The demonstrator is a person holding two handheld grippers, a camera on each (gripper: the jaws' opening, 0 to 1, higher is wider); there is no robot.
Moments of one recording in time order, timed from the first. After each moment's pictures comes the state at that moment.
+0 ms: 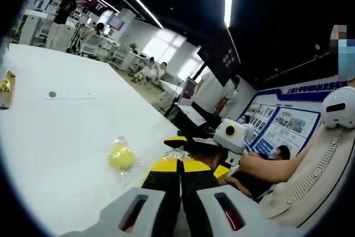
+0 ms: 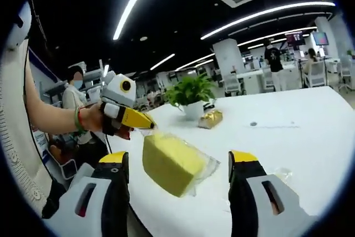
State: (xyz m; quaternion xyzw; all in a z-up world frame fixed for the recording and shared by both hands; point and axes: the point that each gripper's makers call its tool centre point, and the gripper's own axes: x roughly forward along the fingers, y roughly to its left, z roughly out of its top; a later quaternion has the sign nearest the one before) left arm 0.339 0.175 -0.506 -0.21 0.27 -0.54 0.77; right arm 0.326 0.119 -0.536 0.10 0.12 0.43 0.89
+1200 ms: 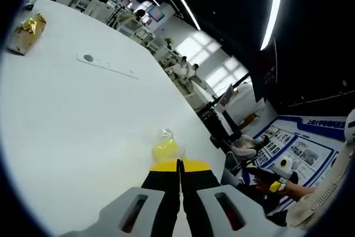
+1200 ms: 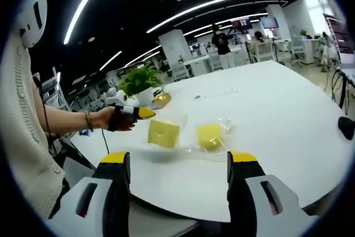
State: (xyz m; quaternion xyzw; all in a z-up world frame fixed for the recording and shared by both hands) left arm 0.440 0.197 -0.625 -0.29 0.34 -0.43 0.79; right arm 0.264 0.013 -0.585 0.13 0.22 0.26 0.93
